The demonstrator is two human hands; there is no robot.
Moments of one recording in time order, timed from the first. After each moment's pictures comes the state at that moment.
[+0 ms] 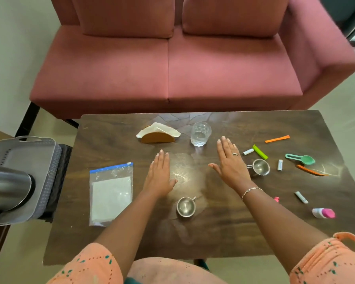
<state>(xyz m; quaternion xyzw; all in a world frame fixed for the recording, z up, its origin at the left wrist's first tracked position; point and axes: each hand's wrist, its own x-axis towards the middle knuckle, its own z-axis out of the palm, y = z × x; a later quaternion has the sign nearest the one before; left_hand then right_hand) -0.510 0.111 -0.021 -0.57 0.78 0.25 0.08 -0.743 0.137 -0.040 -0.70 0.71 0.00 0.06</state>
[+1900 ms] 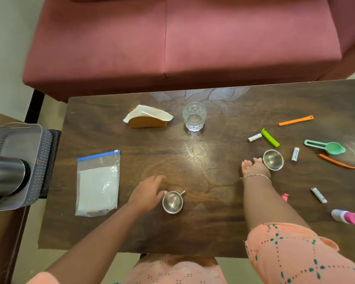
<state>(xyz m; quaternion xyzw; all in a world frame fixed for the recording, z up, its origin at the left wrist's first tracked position) -0.540 0.143 -0.072 -0.57 0.74 0.33 0.15 -0.846 0.132 -0.145 0.35 0.59 -0.59 0.42</state>
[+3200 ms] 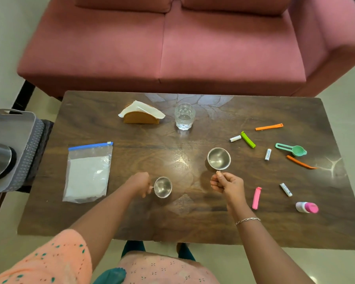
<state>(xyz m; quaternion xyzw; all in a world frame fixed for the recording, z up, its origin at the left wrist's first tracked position) -0.542 0.151 -0.075 -0.57 0.67 0.38 0.30 -0.791 0.240 -0.066 -0.15 0.69 -0.47 0.53</state>
